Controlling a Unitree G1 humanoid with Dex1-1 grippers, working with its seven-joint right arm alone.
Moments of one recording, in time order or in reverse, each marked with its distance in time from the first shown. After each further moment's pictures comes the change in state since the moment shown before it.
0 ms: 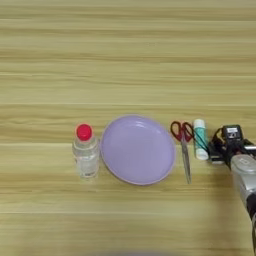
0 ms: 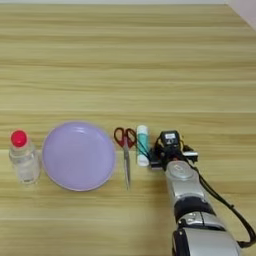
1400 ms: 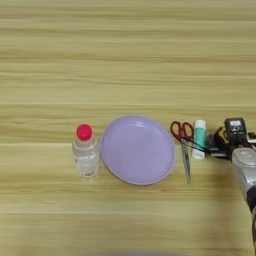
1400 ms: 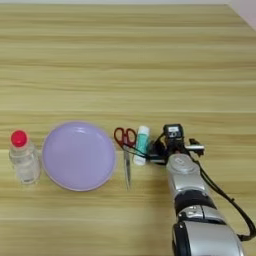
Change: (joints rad) arm -0.028 -0.009 -0.016 -0.009 0.003 -0.004 -0.047
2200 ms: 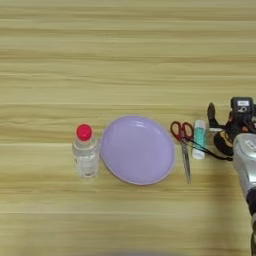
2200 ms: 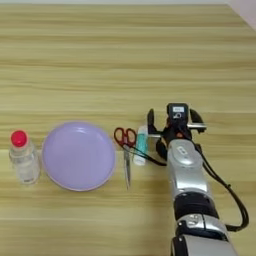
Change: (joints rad) arm 0.085 0.053 -0.039 -0.318 0.095 -0.152 0.051
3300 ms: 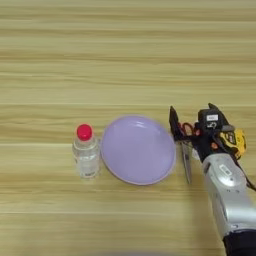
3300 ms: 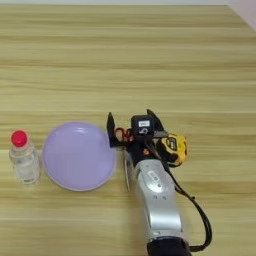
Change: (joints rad) arm 0.369 0.189 0.148 -0.559 -0.011 0.010 0.078
